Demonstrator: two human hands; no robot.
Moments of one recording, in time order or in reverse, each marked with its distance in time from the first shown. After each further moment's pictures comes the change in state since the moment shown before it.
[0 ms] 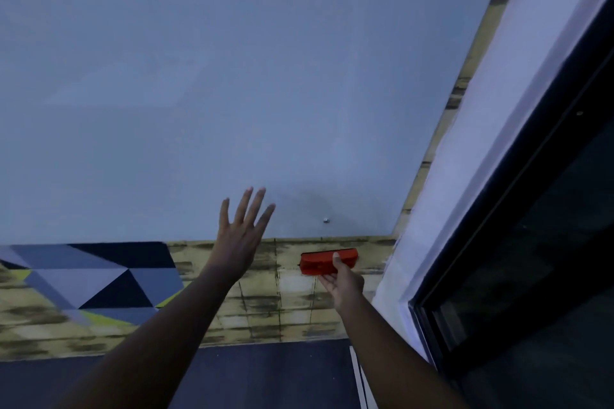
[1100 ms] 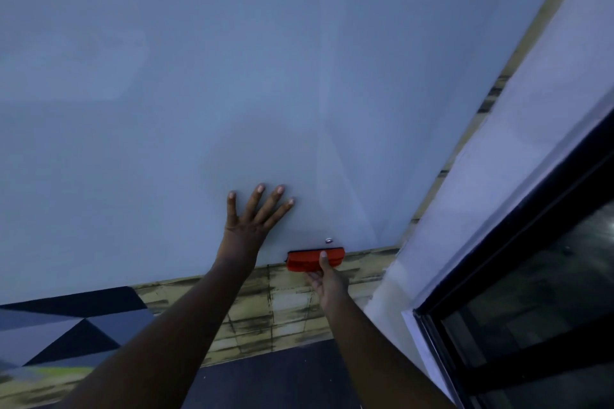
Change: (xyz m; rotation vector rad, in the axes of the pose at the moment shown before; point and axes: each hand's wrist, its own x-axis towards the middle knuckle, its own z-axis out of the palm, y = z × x) left_hand 0.106 -0.012 0.071 0.184 0.274 0.156; right_hand 0.069 0.012 0.075 0.119 0.045 -0.048
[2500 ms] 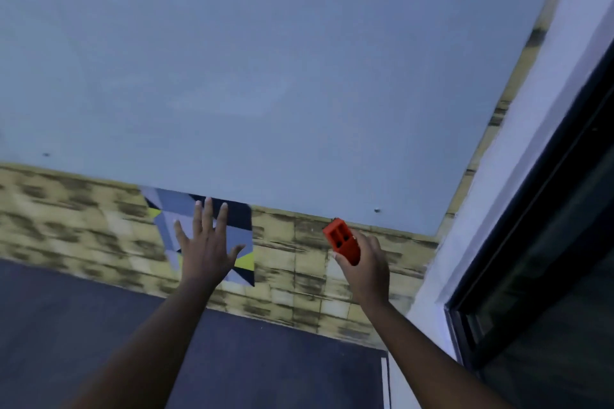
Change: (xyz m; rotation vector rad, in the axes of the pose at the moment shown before) left_hand -0.313 -0.039 -0.236 -0.209 -0.304 -0.755; right_hand -0.248 -0.011 -0.122 -1.269 -0.374 -1.181
